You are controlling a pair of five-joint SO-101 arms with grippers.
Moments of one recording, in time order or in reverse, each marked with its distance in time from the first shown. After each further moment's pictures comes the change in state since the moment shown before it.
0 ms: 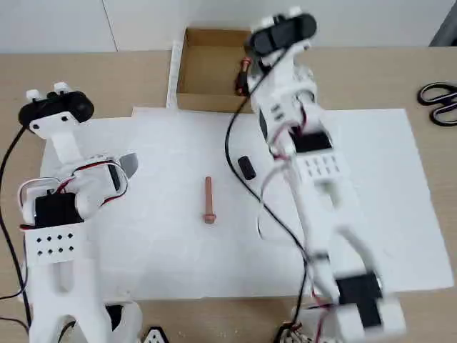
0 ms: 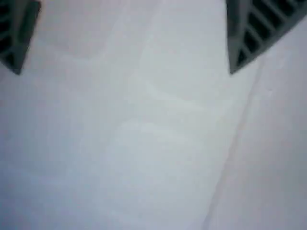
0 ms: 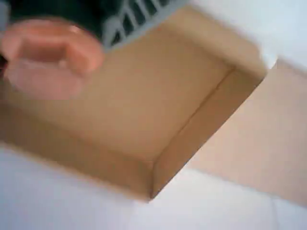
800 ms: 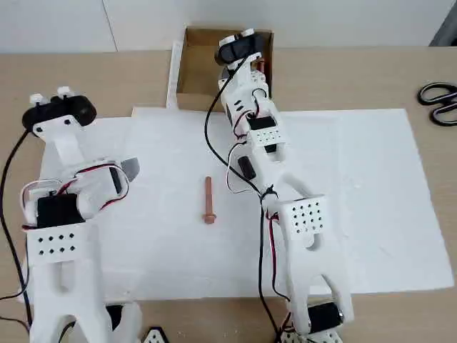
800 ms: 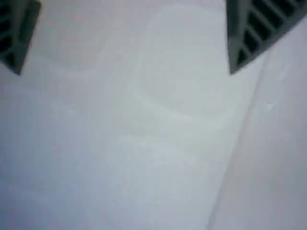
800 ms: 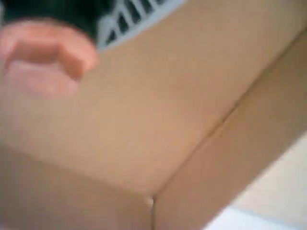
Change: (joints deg) left arm 0.0 0.0 1.8 0.0 0.0; right arm -2.7 65.1 -54.9 -8.4 -3.3
